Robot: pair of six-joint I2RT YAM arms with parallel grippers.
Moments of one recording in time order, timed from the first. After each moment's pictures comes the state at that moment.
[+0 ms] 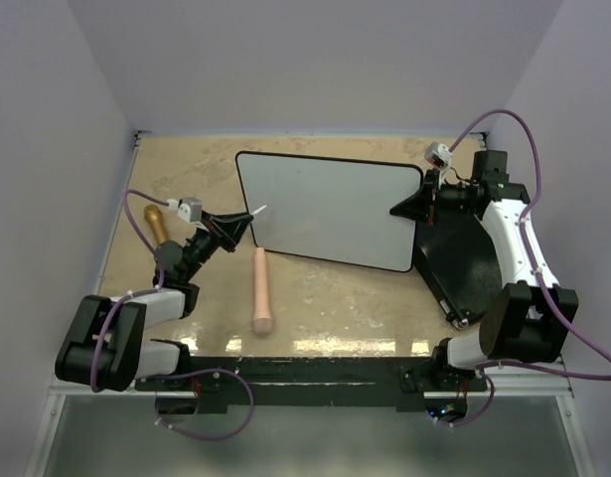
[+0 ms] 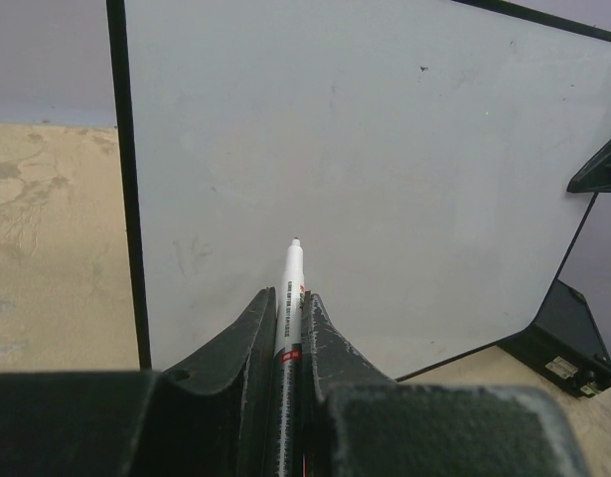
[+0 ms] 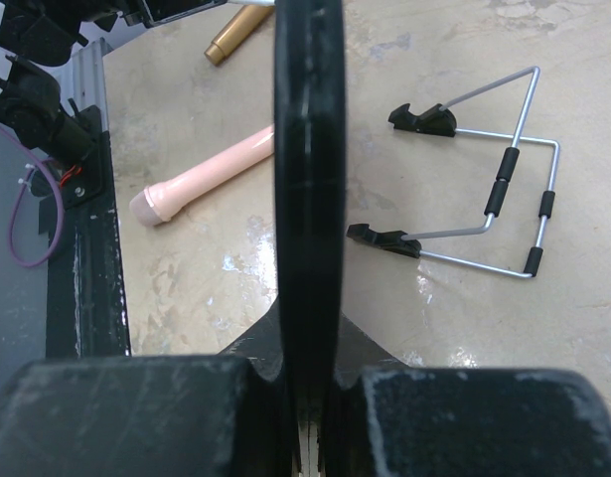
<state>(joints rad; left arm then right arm) -0.17 1.30 0.25 1.27 0.48 -0.54 -0.12 1.44 1.25 -0.82 -1.27 -0.69</state>
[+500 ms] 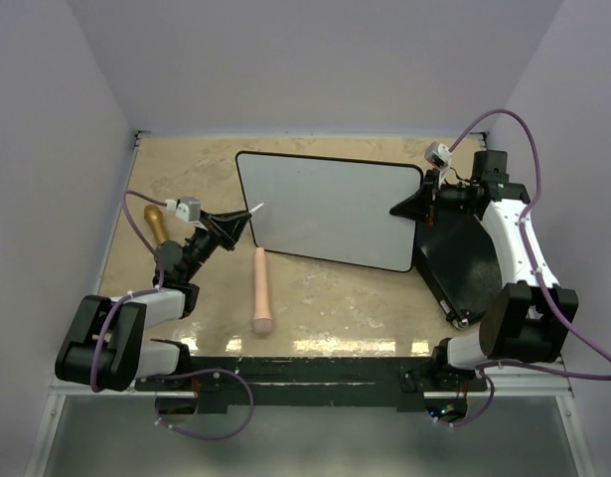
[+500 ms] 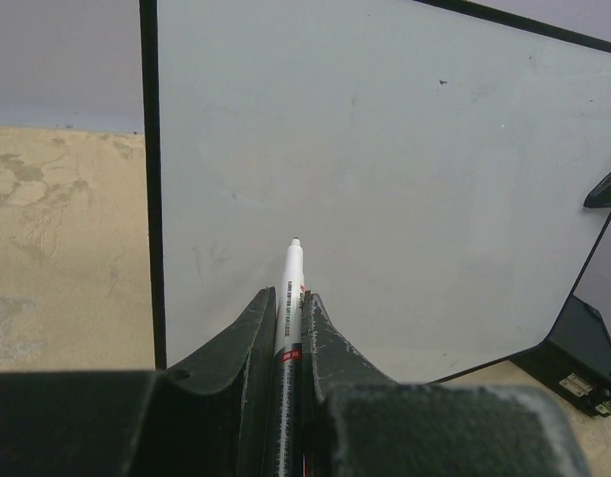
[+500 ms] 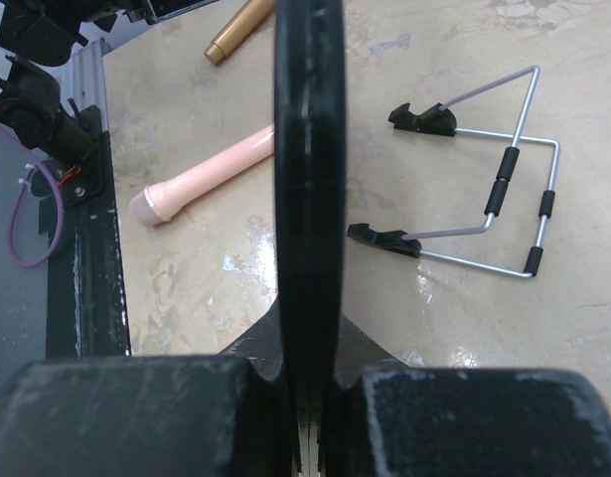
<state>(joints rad) -0.17 1.30 0.25 1.27 0.45 -0.53 -0.12 1.44 1.25 -0.82 -1.27 -0.69</state>
